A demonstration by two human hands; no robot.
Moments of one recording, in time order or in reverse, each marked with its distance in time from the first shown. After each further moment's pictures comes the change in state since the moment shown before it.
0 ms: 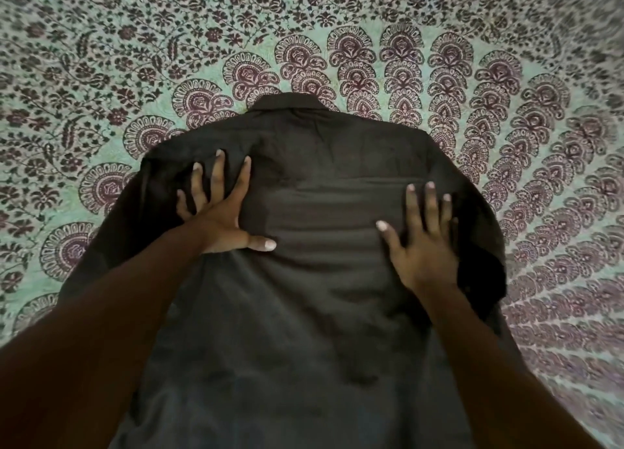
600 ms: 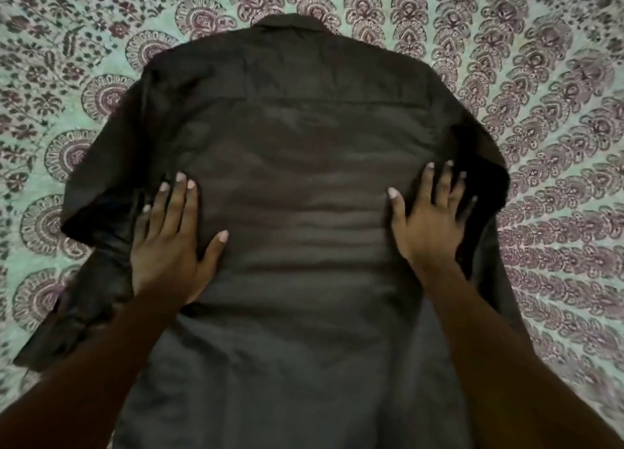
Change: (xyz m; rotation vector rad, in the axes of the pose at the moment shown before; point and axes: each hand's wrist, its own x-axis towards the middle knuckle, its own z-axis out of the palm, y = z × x) left_hand -0.145 -0.078 0.141 0.160 0.593 0.043; right_hand -0.086 0.009 -0.002 0.012 0.035 0.161
